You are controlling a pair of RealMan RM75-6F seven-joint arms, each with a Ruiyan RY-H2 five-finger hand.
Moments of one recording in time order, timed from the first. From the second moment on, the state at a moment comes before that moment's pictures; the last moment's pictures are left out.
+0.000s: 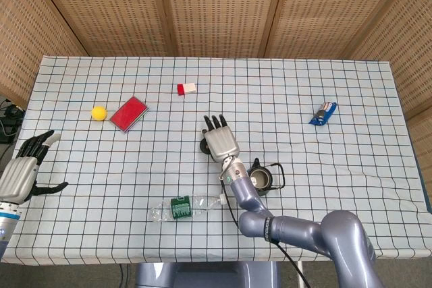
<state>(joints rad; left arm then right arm) -0.25 -1.10 -0.06 -1.59 1.42 1.29 -0.21 1.09 -1.95 0.33 -1.12 -0.69 0.93 -0.76</state>
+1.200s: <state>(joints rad) -0.19 -1.07 -0.04 -1.69 1.52 1.42 -0.11 0.71 -1.49 0.05 -1.85 -0.98 1.26 -0.74</state>
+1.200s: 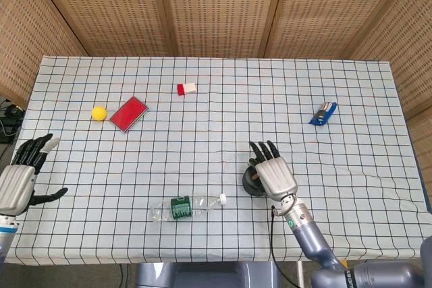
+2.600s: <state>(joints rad) -0.20 -1.06 -0.04 -1.69 1.52 1.39 -0.15 0.68 -1.54 0.07 -1.79 -0.93 1.21 -0.79</state>
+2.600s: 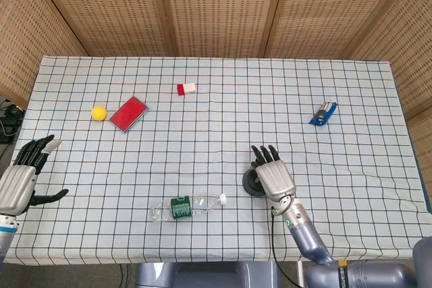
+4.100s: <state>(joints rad) -0.18 -1.04 -0.03 -1.71 1.54 1.42 -0.14 0.64 -1.52 0.02 -1.90 -0.94 1.27 -0.91</state>
